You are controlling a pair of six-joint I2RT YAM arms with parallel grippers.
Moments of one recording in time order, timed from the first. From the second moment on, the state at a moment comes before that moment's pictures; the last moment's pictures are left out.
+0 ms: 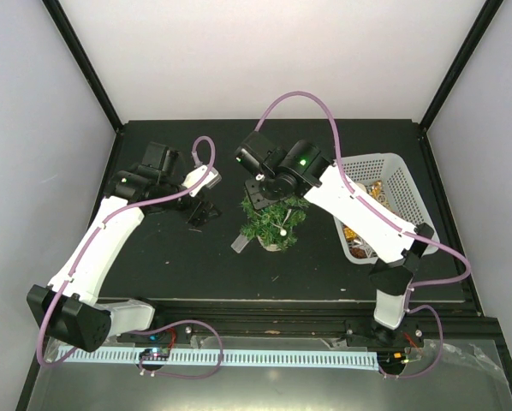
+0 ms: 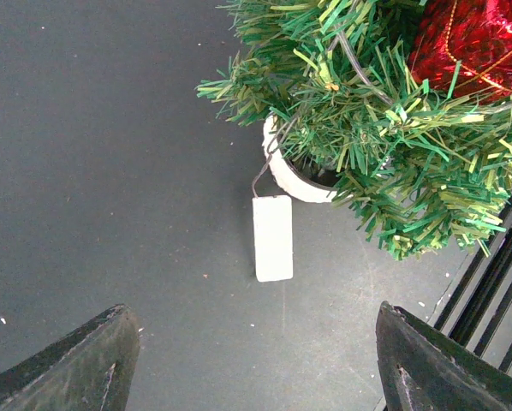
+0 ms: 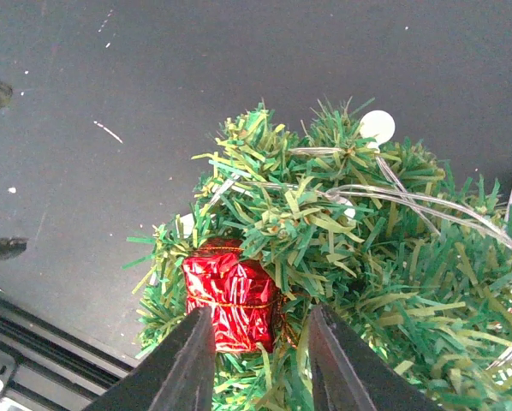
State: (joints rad) left arm -0.30 1.24 1.28 -1.05 0.45 0.39; right arm 0.98 1.84 2.18 -1.45 0.23 0.49
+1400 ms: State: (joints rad) left arm -0.30 1.25 1.27 -1.03 0.46 0.39; right arm 0.96 1.85 2.14 -1.45 0.23 0.45
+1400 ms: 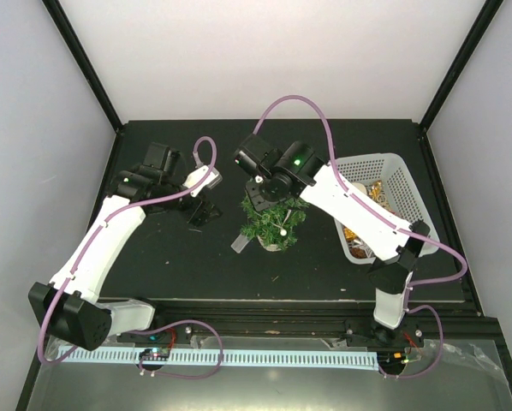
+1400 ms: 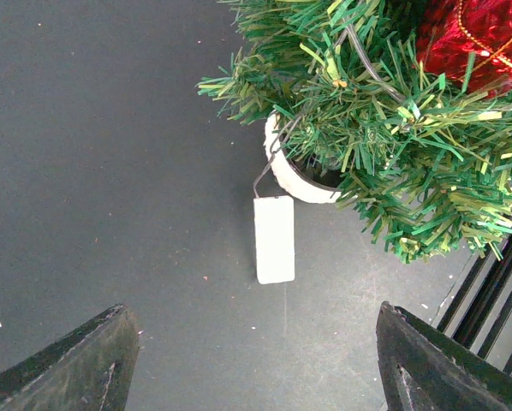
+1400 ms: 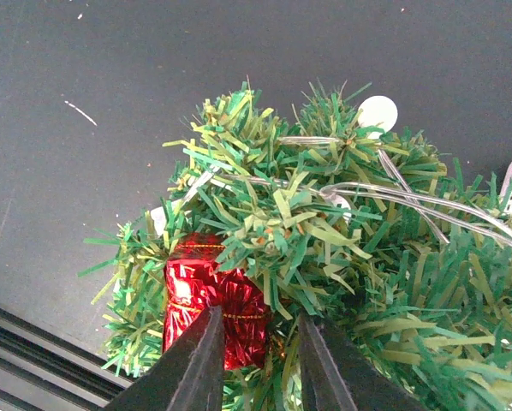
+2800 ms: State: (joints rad) left arm -0.30 1.33 1.32 -1.09 0.39 0.44; right arm 0.15 1.33 1.13 -1.05 -0.06 0.58
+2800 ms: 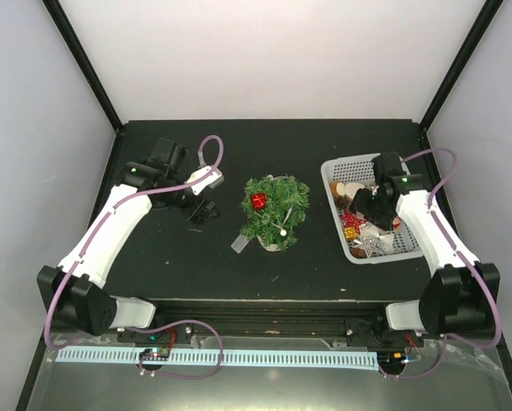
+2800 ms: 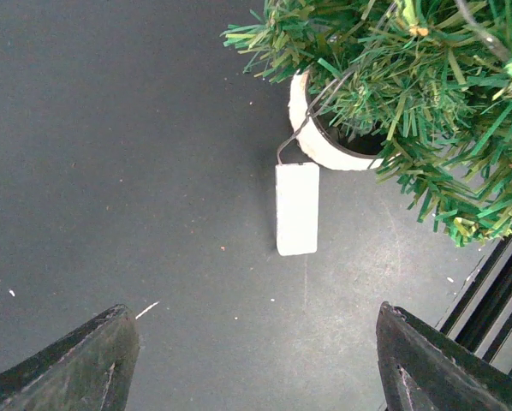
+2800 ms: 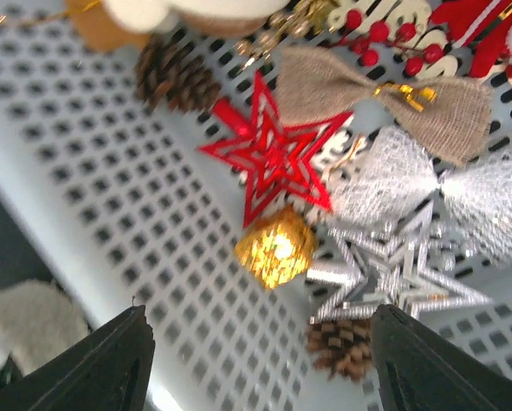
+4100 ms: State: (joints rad) left arm -0.29 1.40 1.32 -1.13 0.38 0.47; right arm 0.02 1.34 0.89 -1.04 -0.11 0.58
